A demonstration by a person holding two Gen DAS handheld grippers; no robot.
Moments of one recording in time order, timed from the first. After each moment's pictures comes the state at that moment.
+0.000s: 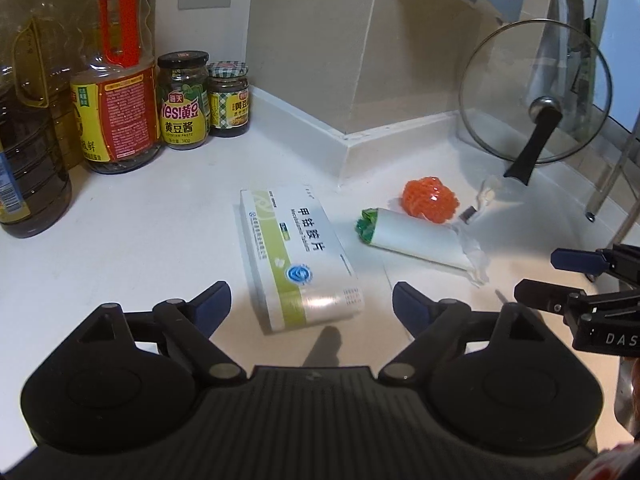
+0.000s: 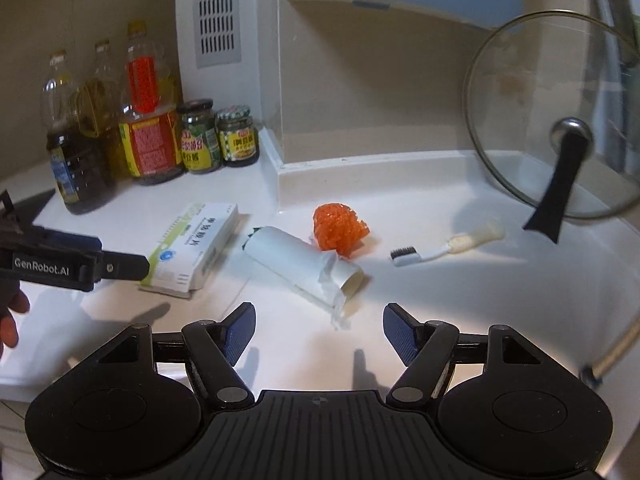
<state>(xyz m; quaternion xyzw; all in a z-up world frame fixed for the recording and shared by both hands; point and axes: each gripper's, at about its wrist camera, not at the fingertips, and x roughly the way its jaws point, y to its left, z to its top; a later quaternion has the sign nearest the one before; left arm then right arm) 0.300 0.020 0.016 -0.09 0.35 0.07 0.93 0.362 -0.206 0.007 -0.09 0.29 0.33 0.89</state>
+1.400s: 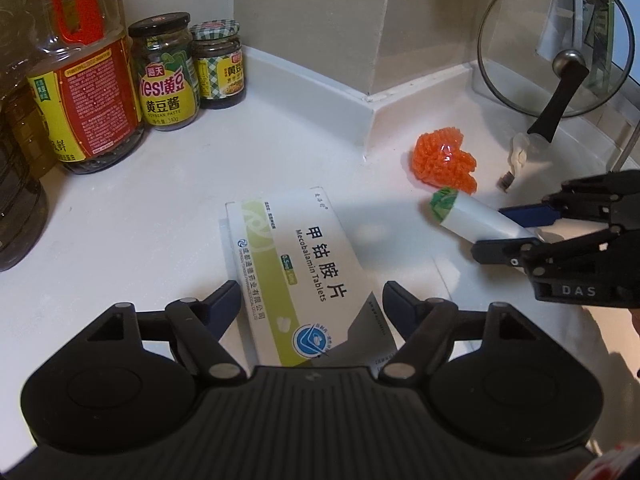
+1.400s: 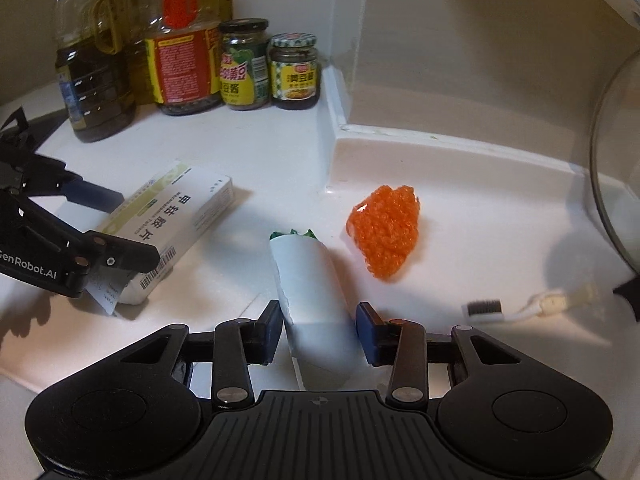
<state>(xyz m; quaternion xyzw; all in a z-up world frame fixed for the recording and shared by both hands) 0.342 0.048 -0.005 -0.06 0.41 0.04 0.91 0.425 -0.140 -0.013 -0.17 0.35 0.39 0.83</state>
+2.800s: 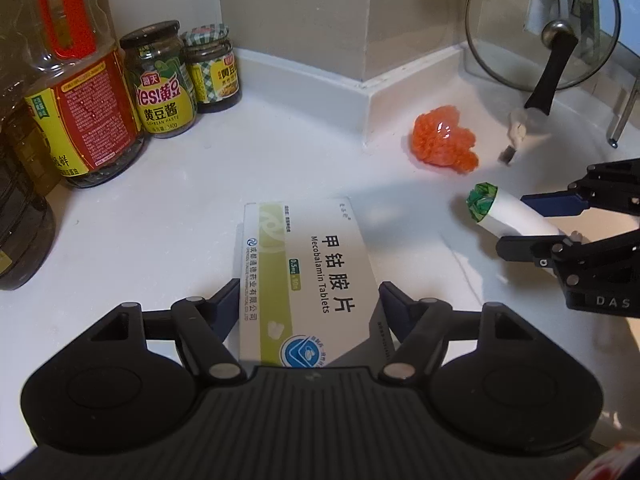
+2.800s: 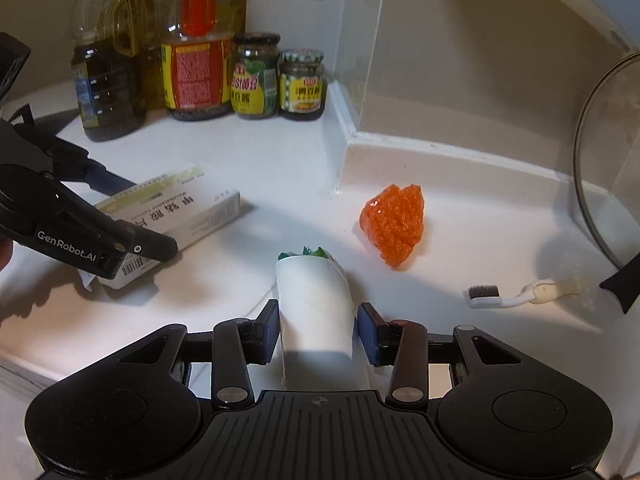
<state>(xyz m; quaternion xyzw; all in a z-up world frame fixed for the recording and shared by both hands) 0.330 0.047 -0.010 -0.01 0.41 0.03 0.91 0.379 -0.145 -0.019 -0.18 0.29 0.38 0.86</state>
